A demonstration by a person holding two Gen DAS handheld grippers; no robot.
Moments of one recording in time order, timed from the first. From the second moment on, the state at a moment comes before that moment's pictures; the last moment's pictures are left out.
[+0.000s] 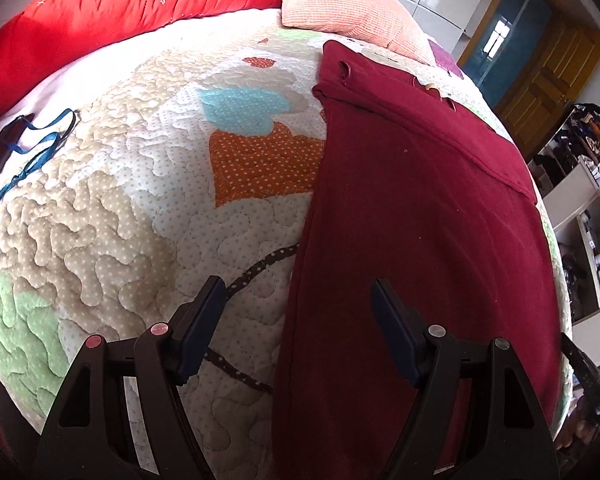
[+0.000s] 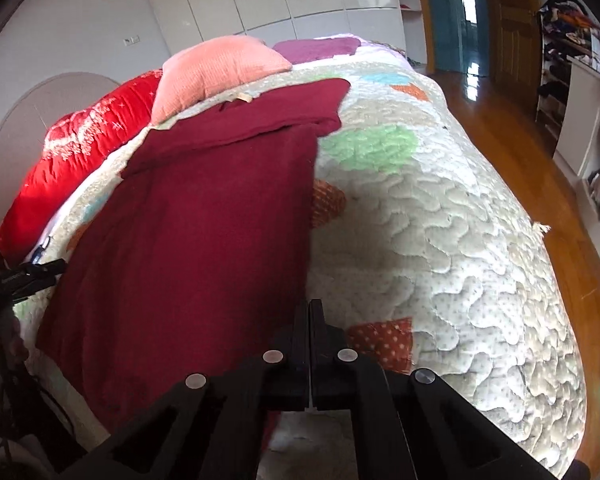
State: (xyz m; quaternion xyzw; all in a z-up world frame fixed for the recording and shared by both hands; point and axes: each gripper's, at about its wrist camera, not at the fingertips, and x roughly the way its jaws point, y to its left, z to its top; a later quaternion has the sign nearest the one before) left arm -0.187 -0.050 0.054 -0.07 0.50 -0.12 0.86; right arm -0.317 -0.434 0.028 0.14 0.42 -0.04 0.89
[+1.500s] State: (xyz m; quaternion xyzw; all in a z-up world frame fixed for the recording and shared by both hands) left arm -0.249 -0.042 0.049 -0.03 0.51 -0.16 0.84; right arm -0.380 -0.411 0.029 0.22 0.43 0.09 0.87
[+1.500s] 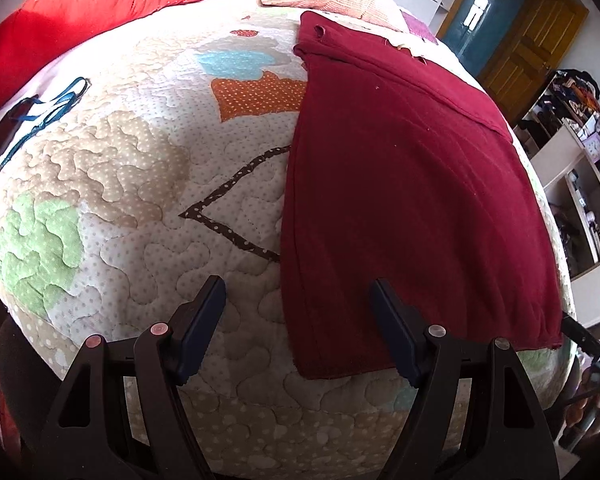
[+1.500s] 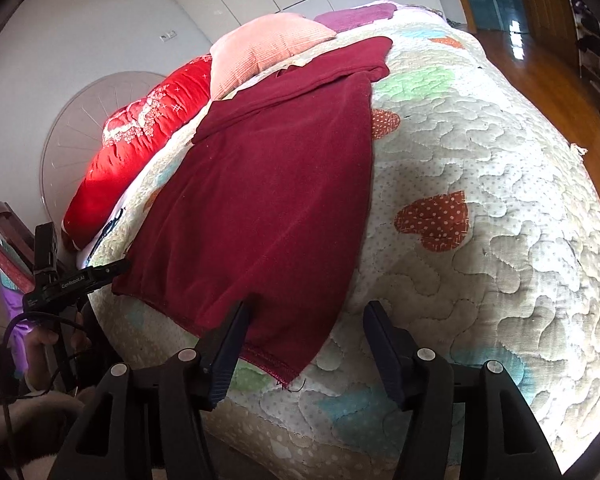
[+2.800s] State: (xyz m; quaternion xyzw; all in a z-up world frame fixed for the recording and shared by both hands) left arm -0.235 -0.053 0.049 -0.03 0.50 -0.21 0.84; right arm -0.345 -0.394 0.028 0.27 0.37 0.23 0.86
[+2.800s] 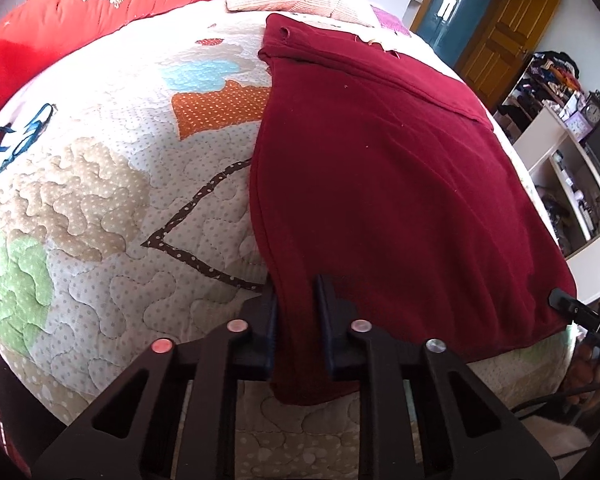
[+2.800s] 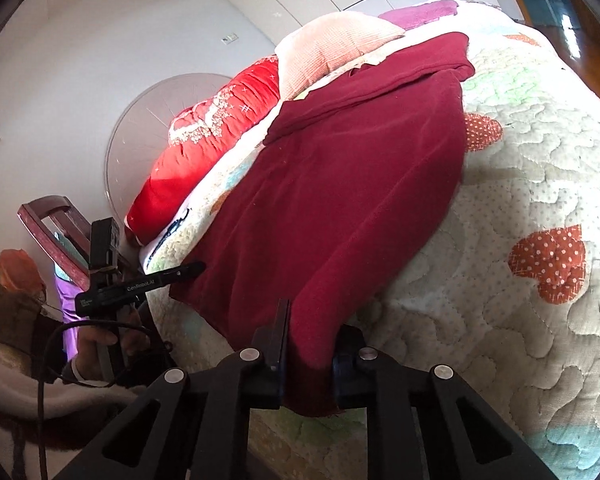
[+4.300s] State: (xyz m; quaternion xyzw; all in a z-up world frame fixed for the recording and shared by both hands) left arm 0.114 -0.151 0.108 -0.15 0.48 -0.24 0.83; right arm -0.015 -0.528 0.088 0.29 0.31 0.08 0.90
